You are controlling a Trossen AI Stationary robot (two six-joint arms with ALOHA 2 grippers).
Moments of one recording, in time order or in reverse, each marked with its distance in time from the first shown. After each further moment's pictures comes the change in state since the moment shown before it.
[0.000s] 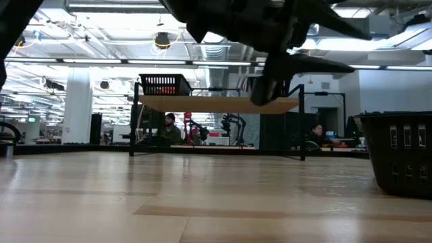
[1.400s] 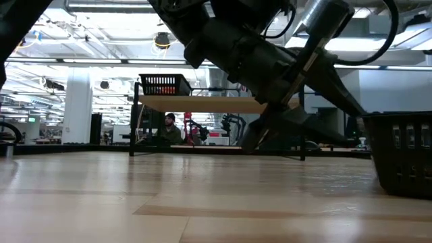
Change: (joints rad) left arm -0.052 0.128 0.013 -0.023 -0.200 -0.070; right arm 0.033 0.003 -0.153 0.111 0.085 -0.045
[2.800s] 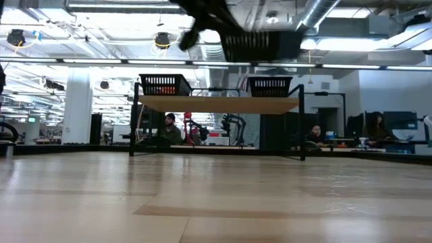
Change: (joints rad) left arm 0.238 -0.644 -0.163 -0.437 -0.177 0.177; right arm 0.050 -0.084 -0.011 -0.113 0.026 -0.037
